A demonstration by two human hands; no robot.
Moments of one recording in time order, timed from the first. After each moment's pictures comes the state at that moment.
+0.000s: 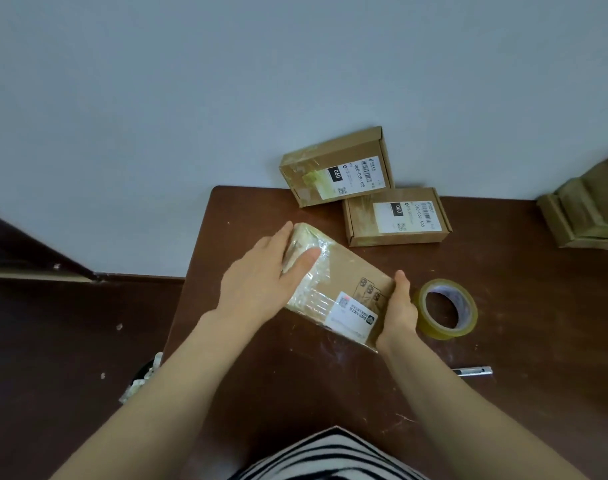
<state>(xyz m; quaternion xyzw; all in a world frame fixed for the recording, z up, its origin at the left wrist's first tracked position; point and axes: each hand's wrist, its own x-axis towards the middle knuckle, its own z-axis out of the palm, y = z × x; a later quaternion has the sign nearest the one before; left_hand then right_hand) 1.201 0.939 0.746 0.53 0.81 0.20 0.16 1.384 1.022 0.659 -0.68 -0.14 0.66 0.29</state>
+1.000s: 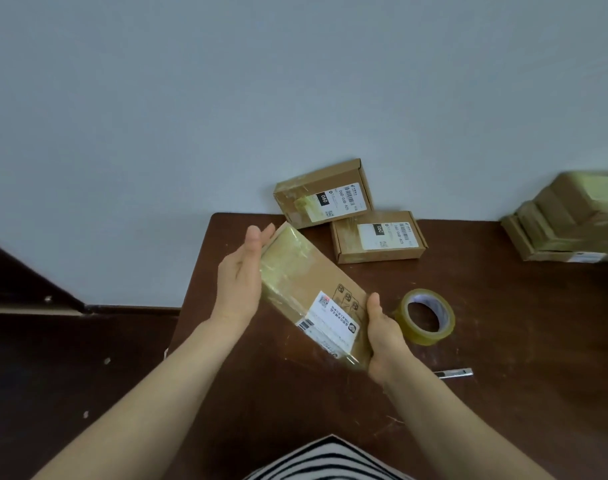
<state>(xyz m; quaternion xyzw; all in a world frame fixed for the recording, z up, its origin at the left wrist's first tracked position) 1.209 0.916 0.766 0.36 0.66 0.59 0.30 1.391 0.975 0.717 -0.63 -0.24 0.70 0.21</state>
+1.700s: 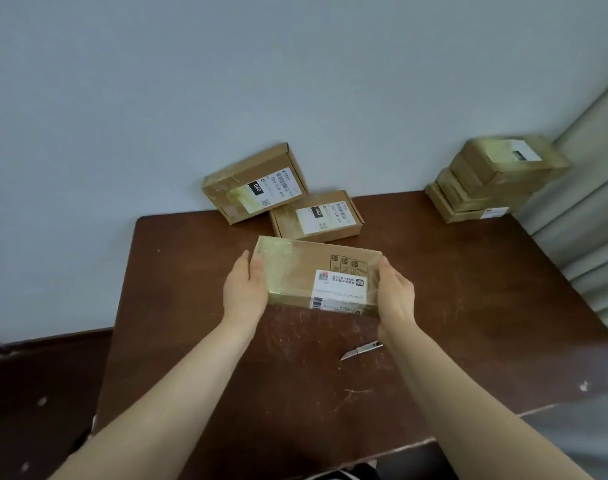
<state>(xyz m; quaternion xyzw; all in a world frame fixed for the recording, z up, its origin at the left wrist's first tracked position) 1.274 0.956 0.725 0.31 0.74 0.47 0.37 1.461 1.000 0.729 -0.67 -0.32 0.54 0.39</state>
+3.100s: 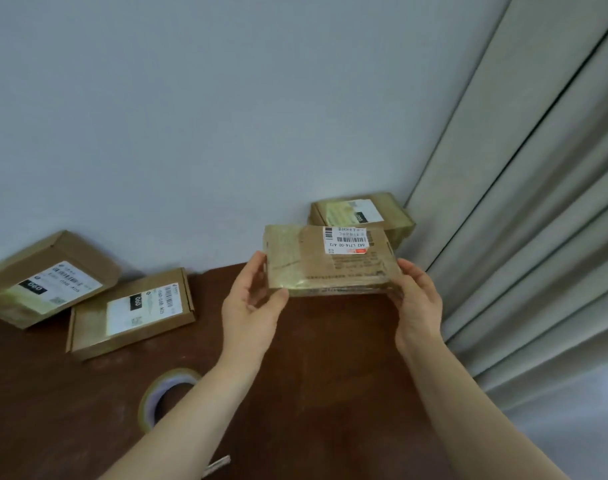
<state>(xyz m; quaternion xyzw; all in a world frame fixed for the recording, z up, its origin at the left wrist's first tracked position) 1.576 1.139 0.771 0.36 0.53 0.64 0.42 1.775 1.191 0.769 -0.54 -0.27 0.48 0.63</state>
